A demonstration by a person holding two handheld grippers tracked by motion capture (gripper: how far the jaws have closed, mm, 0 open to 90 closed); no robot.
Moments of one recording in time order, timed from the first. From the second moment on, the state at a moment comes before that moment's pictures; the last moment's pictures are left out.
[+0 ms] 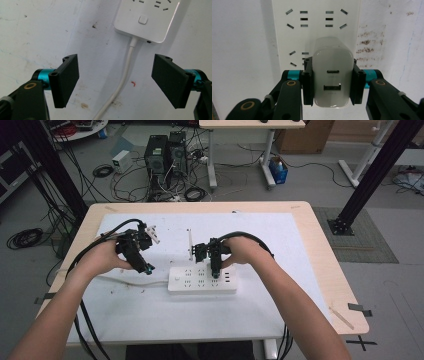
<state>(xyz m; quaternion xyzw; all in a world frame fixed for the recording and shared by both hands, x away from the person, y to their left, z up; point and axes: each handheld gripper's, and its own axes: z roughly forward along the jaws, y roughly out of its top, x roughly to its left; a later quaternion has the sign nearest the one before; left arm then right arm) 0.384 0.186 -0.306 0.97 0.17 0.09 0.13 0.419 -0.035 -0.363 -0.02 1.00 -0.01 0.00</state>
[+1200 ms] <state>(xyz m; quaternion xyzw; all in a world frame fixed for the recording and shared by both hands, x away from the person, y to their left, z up) 0.405 0.200 -0.288 0.97 0.20 0.10 0.12 0.417 -0.236 -0.279 0.52 0.84 0.11 0.06</state>
